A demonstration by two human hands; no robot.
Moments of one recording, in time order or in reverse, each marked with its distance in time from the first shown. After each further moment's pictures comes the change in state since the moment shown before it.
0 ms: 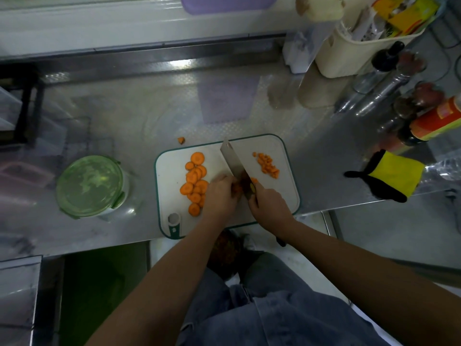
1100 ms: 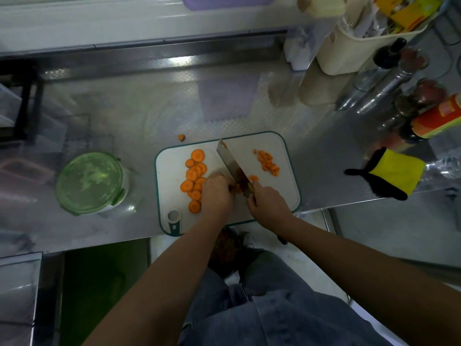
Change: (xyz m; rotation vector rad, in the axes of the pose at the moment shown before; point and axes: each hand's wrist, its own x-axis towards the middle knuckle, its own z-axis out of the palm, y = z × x) left_hand 0.001 -0.001 -0.004 0.092 -0.035 -0.083; right_hand -0.004 -0.010 -0.008 -0.028 -0.039 -0.001
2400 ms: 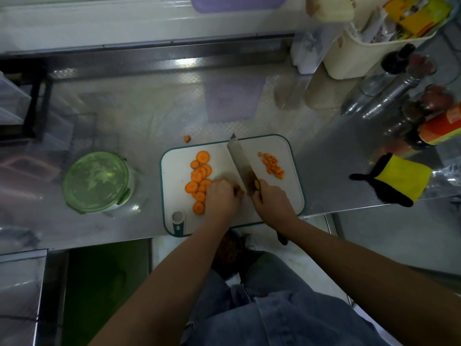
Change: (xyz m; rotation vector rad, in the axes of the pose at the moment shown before) left_hand -0.001 -0.004 0.002 0.044 0.017 0.034; right_hand 0.009 0.002 0.000 0.061 0.052 0.021
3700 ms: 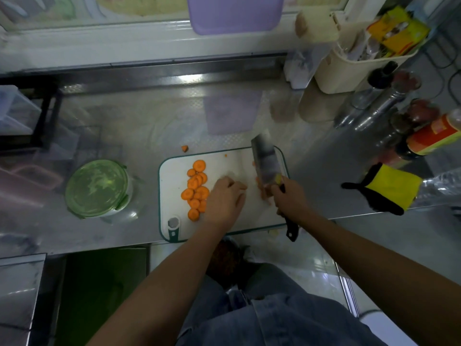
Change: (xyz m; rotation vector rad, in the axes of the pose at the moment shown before) left_hand -0.005 0.009 0.007 -0.052 0.159 0.235; right_hand 0.005 0.029 -0.050 0.375 0.013 0.216
